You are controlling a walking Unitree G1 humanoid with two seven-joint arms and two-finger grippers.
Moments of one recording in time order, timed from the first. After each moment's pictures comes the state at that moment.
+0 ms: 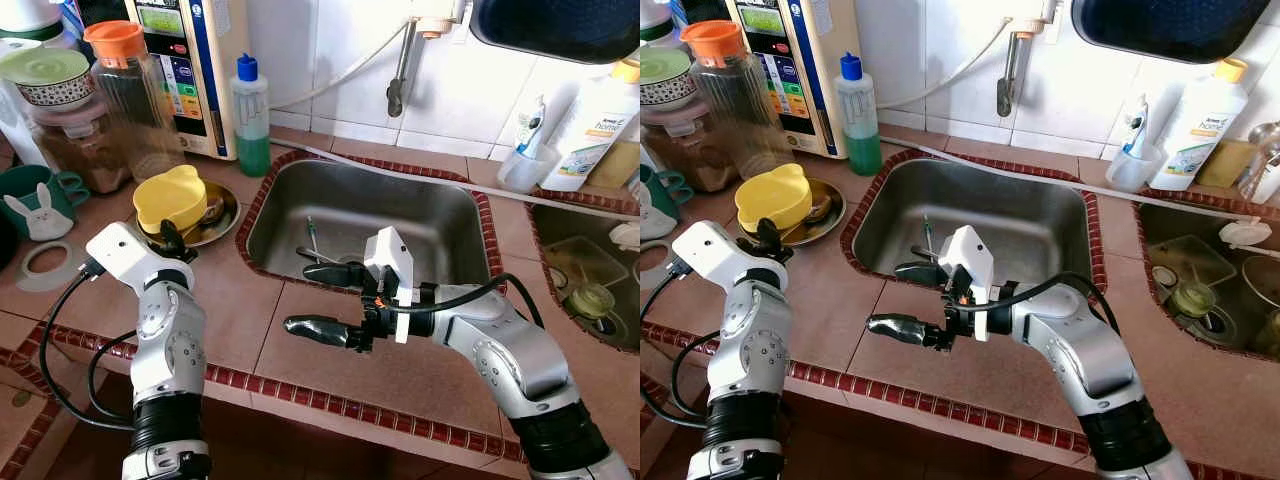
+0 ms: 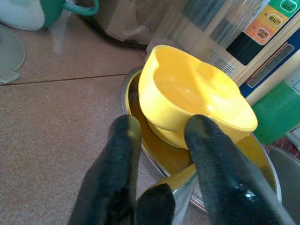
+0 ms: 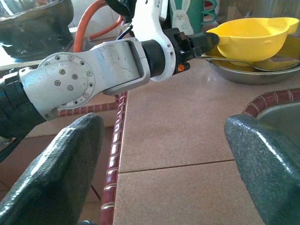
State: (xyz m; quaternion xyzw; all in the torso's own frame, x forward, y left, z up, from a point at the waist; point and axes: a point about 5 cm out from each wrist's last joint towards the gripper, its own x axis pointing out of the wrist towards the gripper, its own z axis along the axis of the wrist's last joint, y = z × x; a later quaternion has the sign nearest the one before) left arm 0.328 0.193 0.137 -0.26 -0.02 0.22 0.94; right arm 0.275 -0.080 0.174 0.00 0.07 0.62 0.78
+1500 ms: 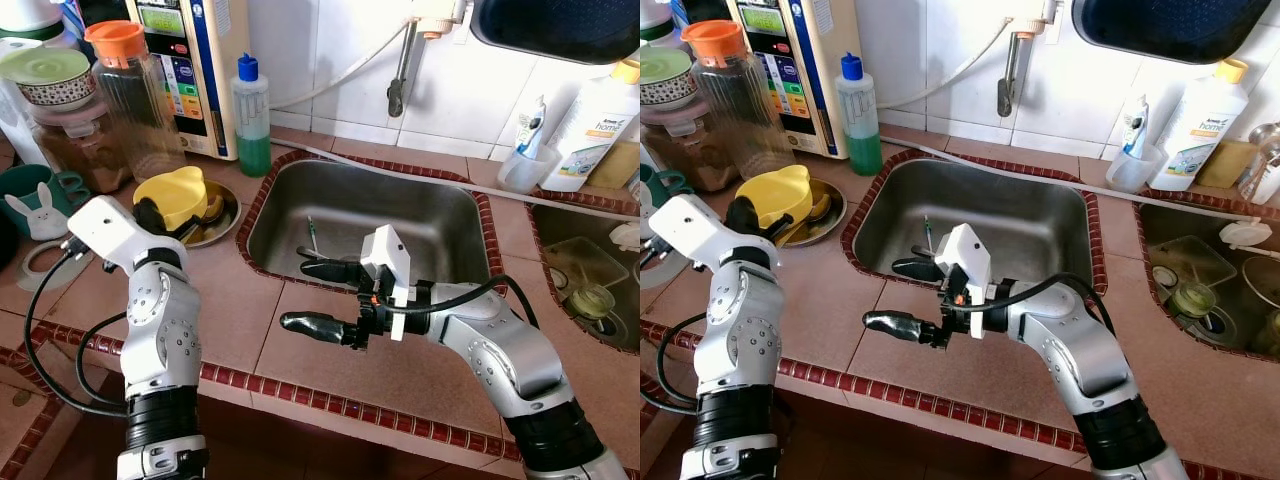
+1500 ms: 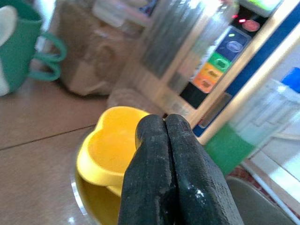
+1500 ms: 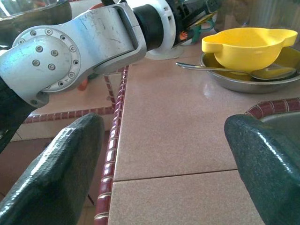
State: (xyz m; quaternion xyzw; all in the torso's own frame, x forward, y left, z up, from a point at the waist) left arm 0.328 0.182 0.185 -0.24 -0.10 0.17 0.95; right arm 0.277 -0.075 0.176 0.00 0.05 0.62 0.78
